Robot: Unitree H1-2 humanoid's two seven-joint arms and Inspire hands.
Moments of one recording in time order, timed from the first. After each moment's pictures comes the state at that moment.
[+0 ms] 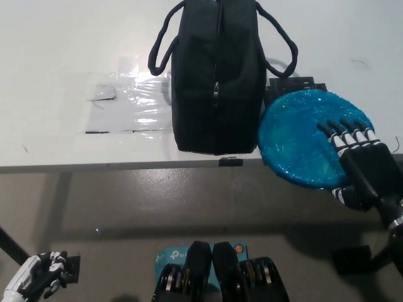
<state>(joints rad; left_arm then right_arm) -0.09 0.38 0.13 0.53 -0.19 -0.06 -0.33 -0.29 -0.40 0.23 -0.10 -1.03 0.05 0.19</state>
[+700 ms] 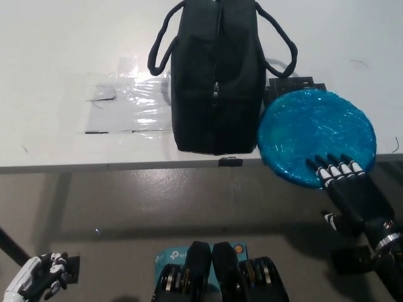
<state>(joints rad) -0.08 0.38 0.13 0.53 -0.18 -0.07 -0.33 -0.26 -0.40 0.30 -0.05 -1.06 0.08 0.23</state>
